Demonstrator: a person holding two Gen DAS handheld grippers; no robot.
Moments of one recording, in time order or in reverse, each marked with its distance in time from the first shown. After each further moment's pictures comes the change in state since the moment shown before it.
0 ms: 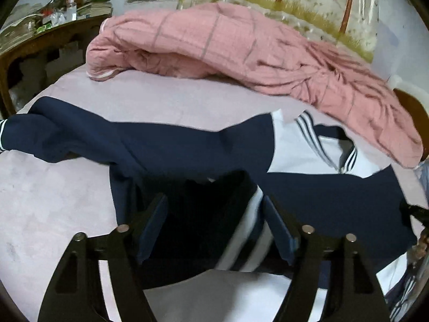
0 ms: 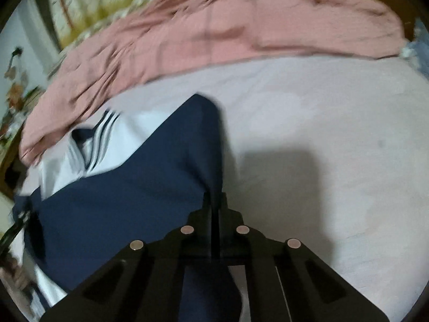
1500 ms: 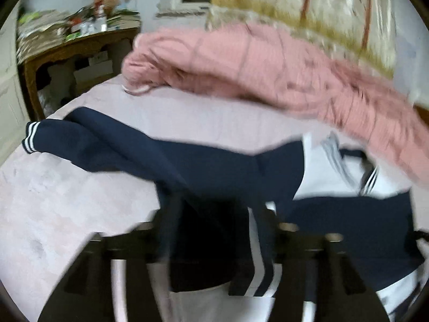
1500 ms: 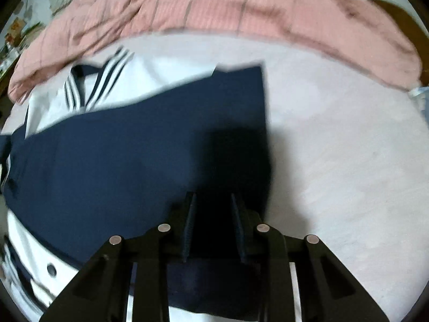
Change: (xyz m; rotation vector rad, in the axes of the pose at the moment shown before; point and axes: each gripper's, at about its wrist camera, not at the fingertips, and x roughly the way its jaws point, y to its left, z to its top) left arm -0.035 0.028 0.012 -0.072 -0.086 0.136; right arm -0.002 0.055 -0.017 -0.237 0.166 -0.137
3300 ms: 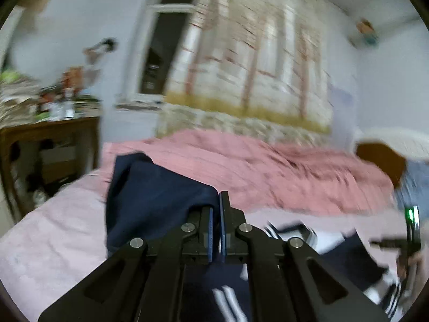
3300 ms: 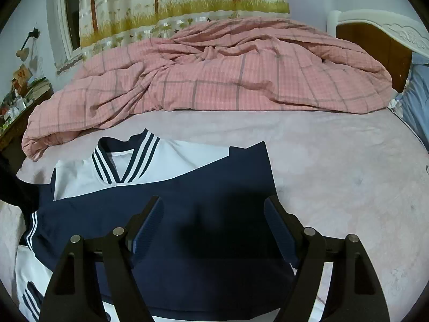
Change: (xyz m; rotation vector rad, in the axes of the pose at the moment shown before) left arm -0.114 -0.008 0.053 0.184 -0.433 -0.301; right arm -0.069 0.026 0.001 0.125 -0.318 0.037
